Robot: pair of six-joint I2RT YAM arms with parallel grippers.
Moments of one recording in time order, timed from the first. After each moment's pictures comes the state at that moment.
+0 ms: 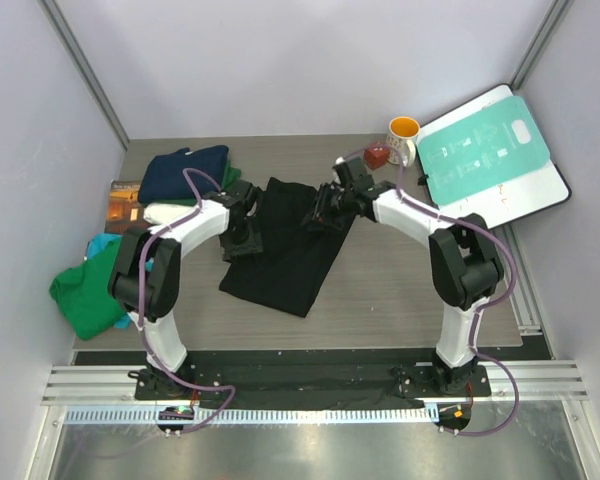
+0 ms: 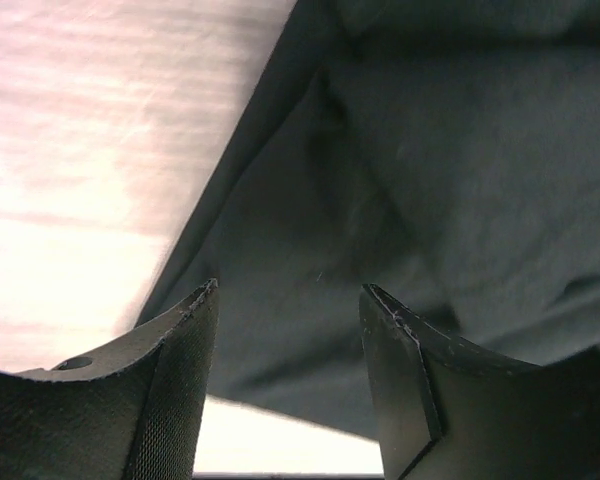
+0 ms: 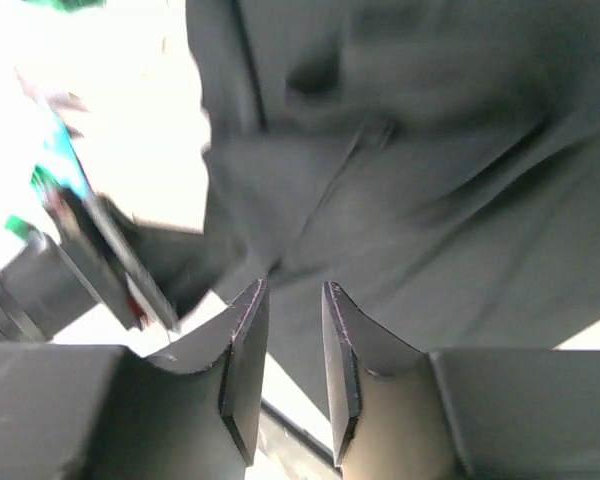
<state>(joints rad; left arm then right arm) -0.40 1.79 1.24 -0.78 -0.08 -0.57 0.46 1.90 1.42 -0.35 -0.38 0.81</state>
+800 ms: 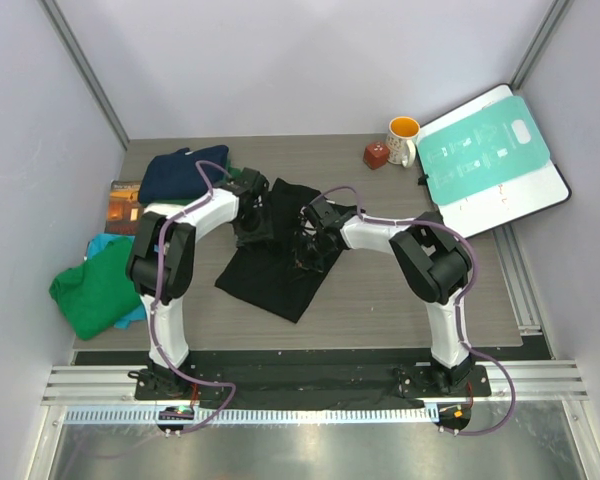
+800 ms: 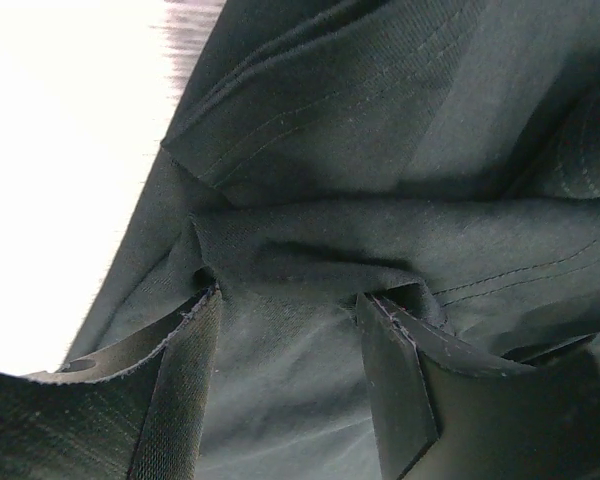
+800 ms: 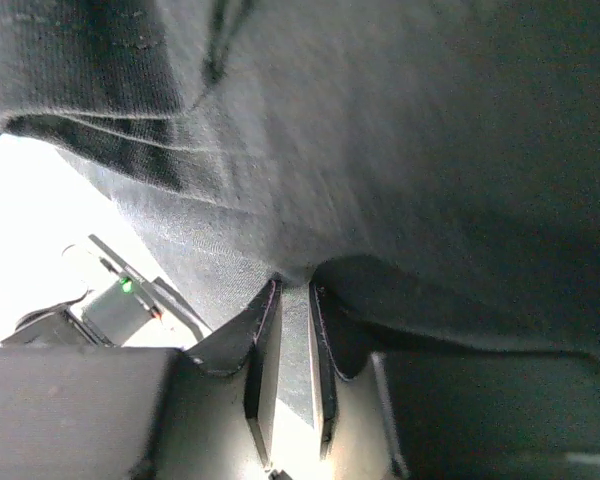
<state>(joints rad) -0.40 1.98 1.41 -0.71 0.04 -0.55 0.68 2.05 1.29 -0.33 -0.52 0.80</state>
